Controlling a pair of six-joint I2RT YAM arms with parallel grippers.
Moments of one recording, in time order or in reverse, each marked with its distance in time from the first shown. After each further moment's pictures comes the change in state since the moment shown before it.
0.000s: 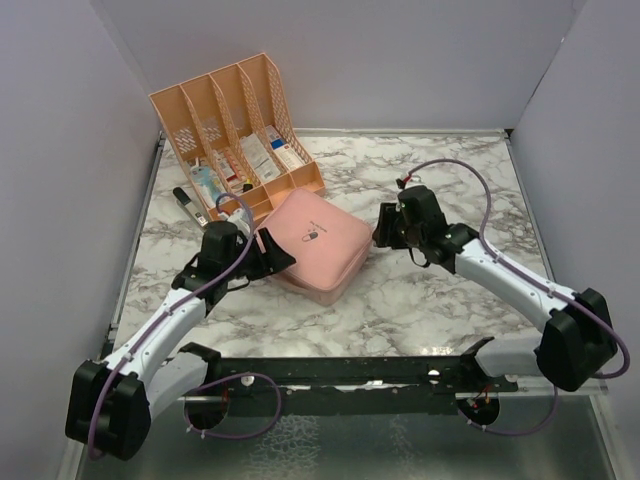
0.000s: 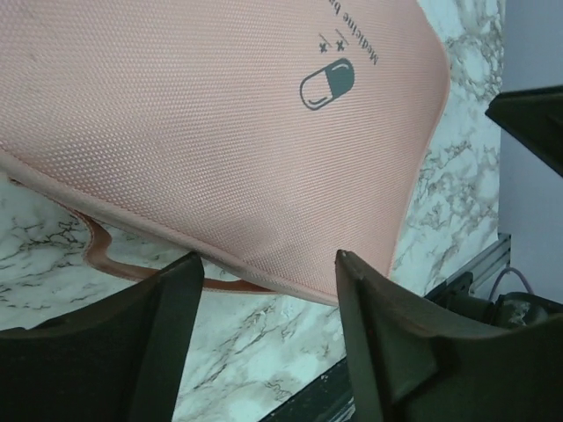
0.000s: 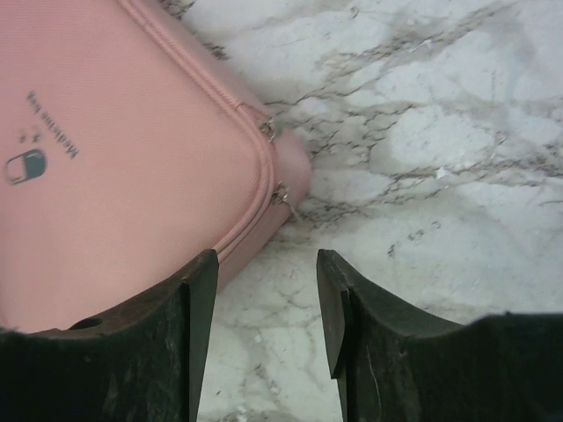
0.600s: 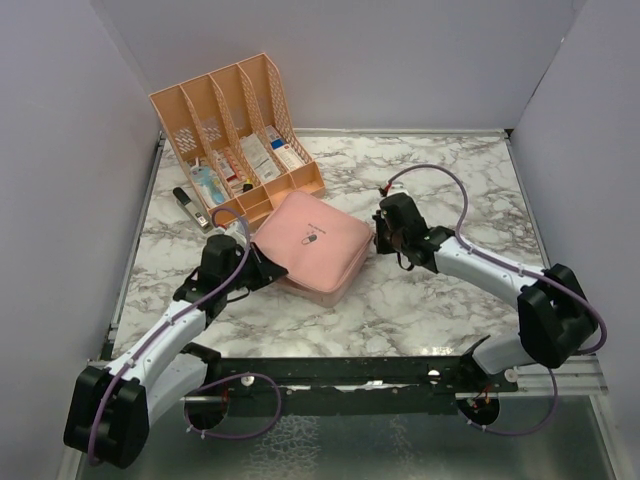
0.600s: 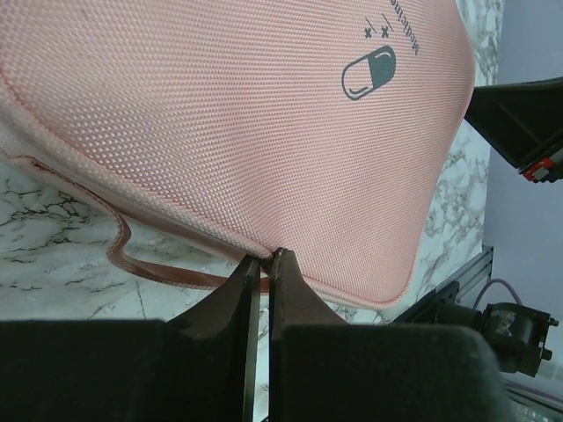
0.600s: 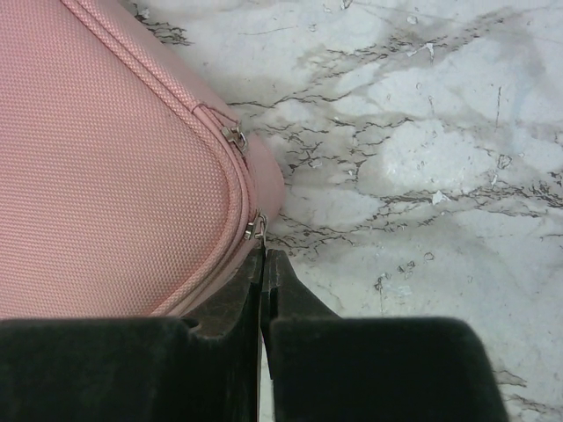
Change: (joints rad) left arm -0.006 -0.048 -0.117 0.090 -0.026 -0.090; right arm 0.042 0.108 -0.054 0.127 0.074 -0.070
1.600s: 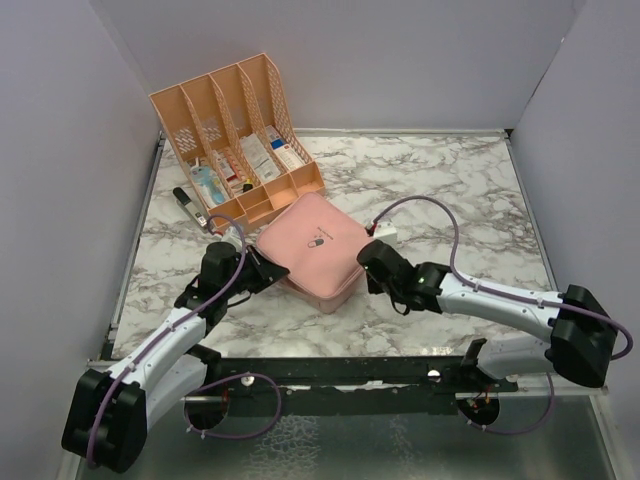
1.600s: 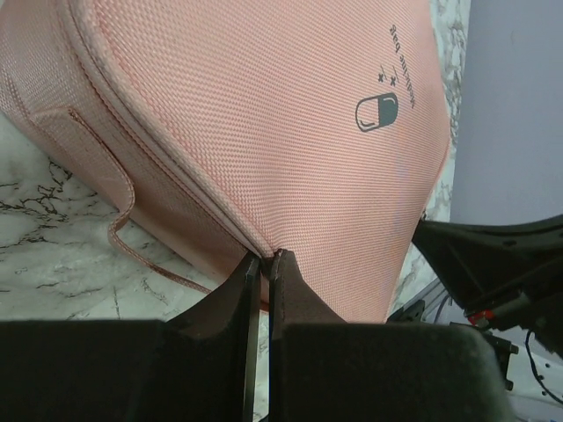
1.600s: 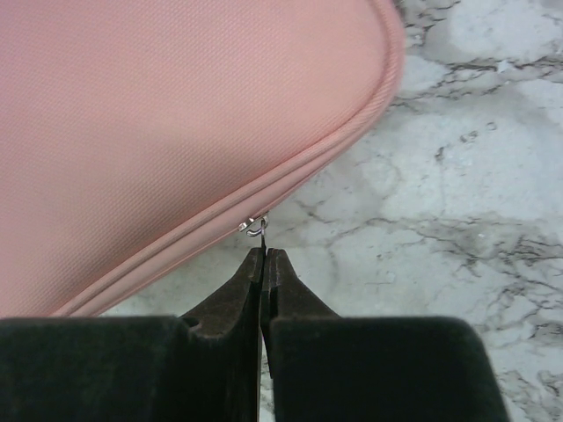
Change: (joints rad) left arm -0.005 -0.027 -0.074 0.108 -0.038 -0.123; right arm 0.395 -0.159 -0.108 -0.166 0.269 0.200
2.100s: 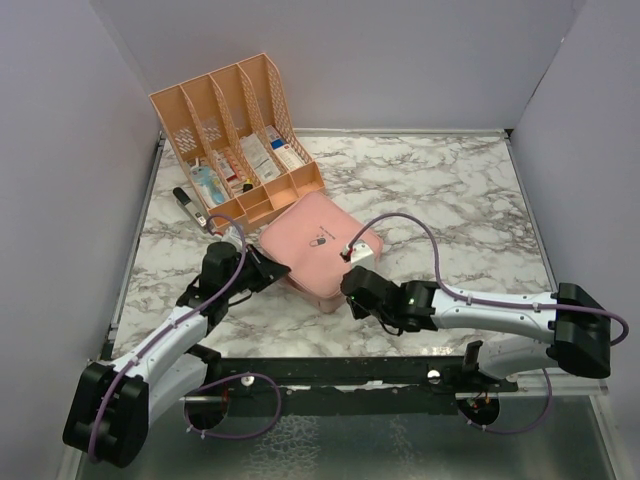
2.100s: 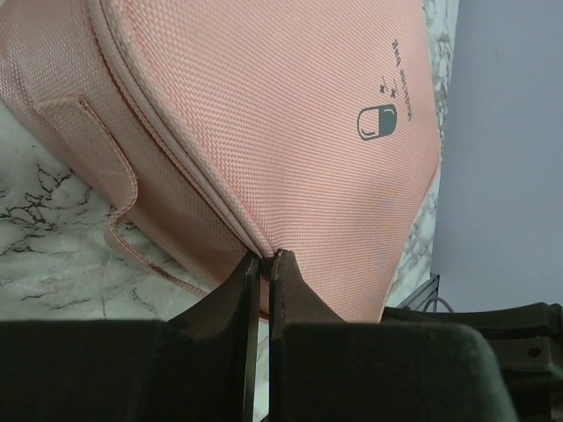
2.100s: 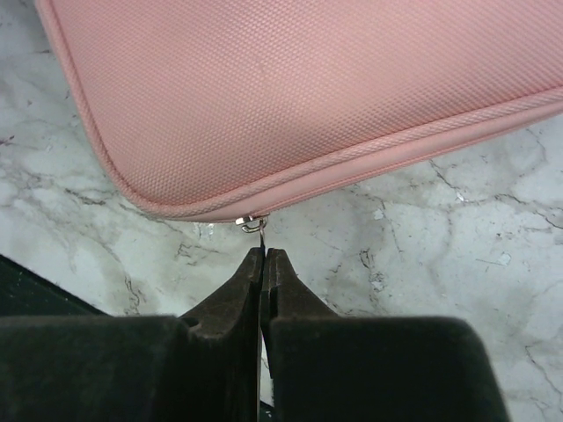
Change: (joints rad) left arm 0.002 0.034 -0.019 0.077 0.004 -0.050; right arm 0.174 0.012 0.003 0.024 -0.070 -0.003
